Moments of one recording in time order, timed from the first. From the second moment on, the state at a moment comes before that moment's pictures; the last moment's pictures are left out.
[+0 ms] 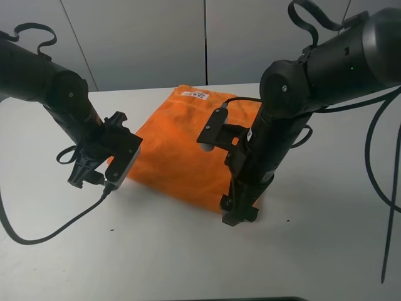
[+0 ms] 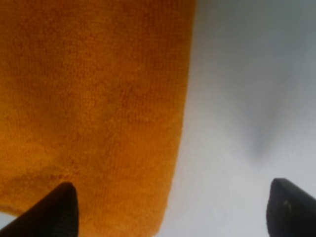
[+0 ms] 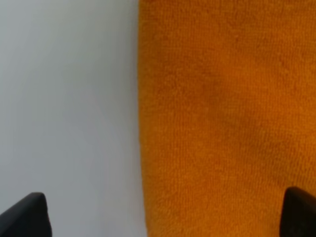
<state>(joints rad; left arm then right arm) -0.43 1.92 -0.98 0.14 0.50 1.38 0.71 1.82 -0.90 0.27 0.65 -0.67</state>
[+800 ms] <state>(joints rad) -0.43 1.95 -0.98 0.14 0.45 1.39 0.71 1.93 -0.90 0.27 0.63 -0.66</state>
